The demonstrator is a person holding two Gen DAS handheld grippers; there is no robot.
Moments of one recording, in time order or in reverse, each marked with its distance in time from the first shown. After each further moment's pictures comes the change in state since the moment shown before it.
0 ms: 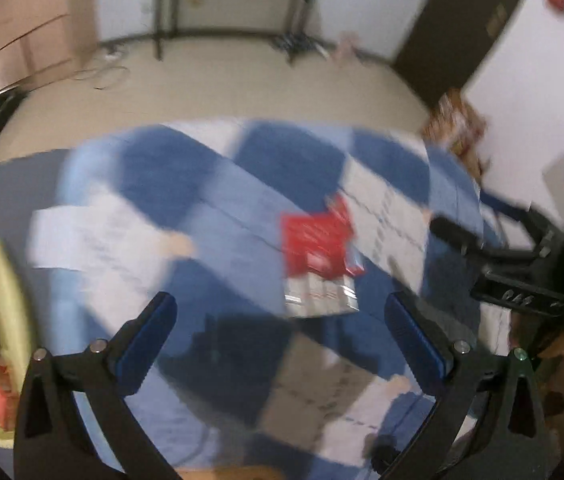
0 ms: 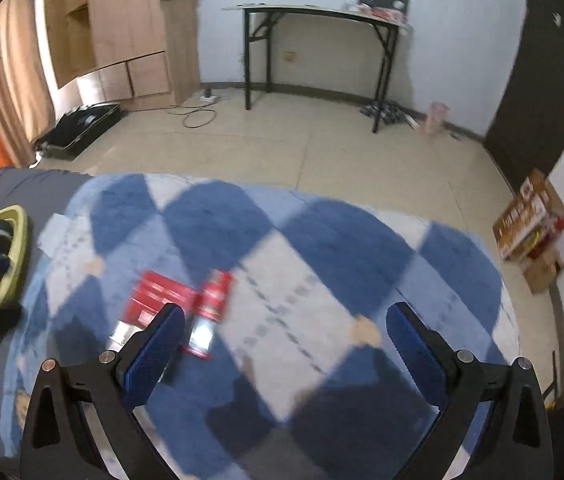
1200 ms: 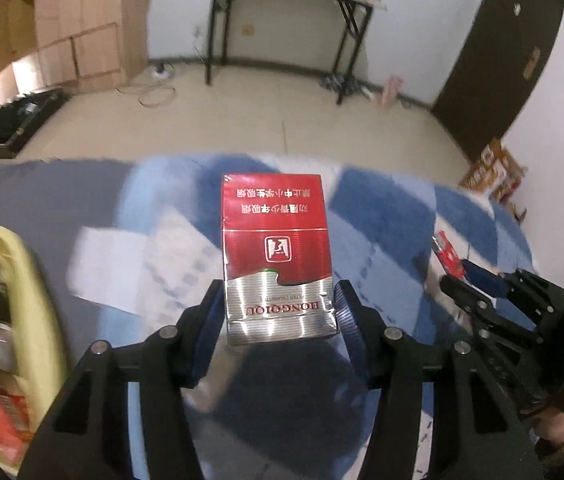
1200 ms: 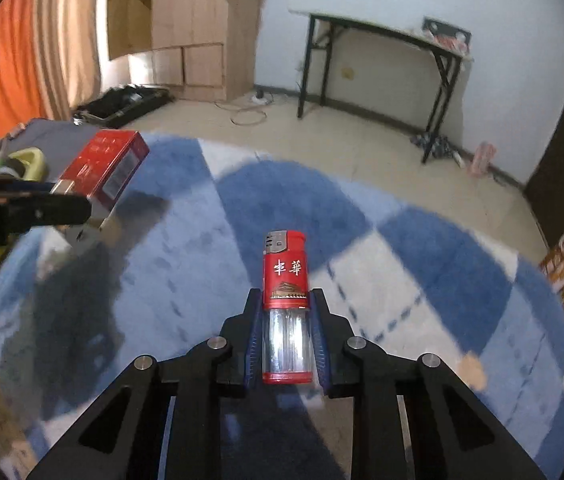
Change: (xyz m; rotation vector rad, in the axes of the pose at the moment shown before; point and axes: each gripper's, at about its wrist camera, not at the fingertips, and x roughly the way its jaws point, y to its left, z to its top) left arm -0.011 0.099 0.014 -0.145 -0.194 0.099; right arm 0.076 0.044 -0.009 -0.190 -0.085 0.104
